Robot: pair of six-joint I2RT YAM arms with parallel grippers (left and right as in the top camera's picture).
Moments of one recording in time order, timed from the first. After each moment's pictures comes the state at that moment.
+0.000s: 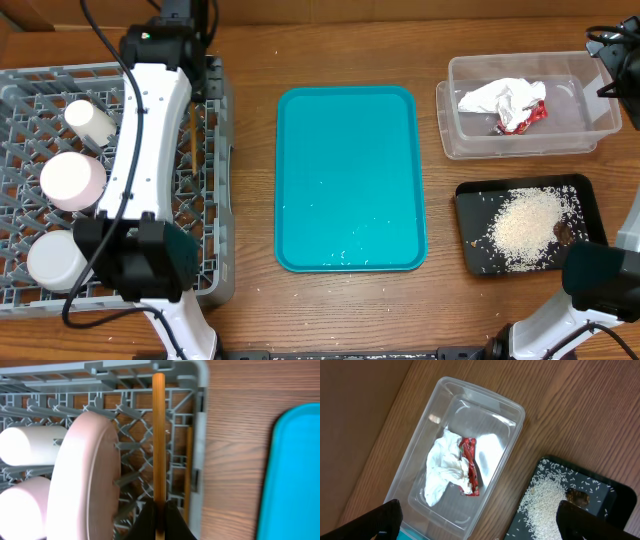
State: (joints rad) left arm -0.05 1.99 2.04 -1.22 -0.27 -0.08; right arm -0.27 1.89 2.27 -1.48 0.22 0.83
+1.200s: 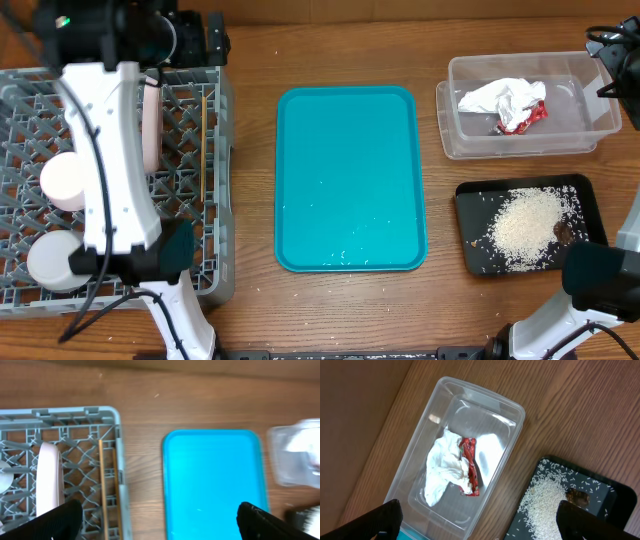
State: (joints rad) left arm 0.01 2.08 2.77 -1.65 0.21 -0.08; right arm -0.27 1.89 2.27 -1.48 0.22 0.83
